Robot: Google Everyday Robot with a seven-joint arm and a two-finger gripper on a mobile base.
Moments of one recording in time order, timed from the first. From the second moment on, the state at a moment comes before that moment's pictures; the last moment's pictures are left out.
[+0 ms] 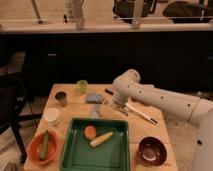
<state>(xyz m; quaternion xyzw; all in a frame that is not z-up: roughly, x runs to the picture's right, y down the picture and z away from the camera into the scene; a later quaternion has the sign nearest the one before) 0.069 0.104 0.828 -0.28 0.01 0.26 0.92</state>
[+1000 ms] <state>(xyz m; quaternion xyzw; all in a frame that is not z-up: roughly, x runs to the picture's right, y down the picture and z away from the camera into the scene) 0.123 0.113 0.740 -0.28 -0.04 0.13 0.95</state>
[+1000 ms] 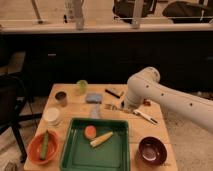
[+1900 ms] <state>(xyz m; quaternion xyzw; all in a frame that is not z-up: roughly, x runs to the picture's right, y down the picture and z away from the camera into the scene) 0.204 0.180 0.689 -0.27 -0.01 0.16 0.95</state>
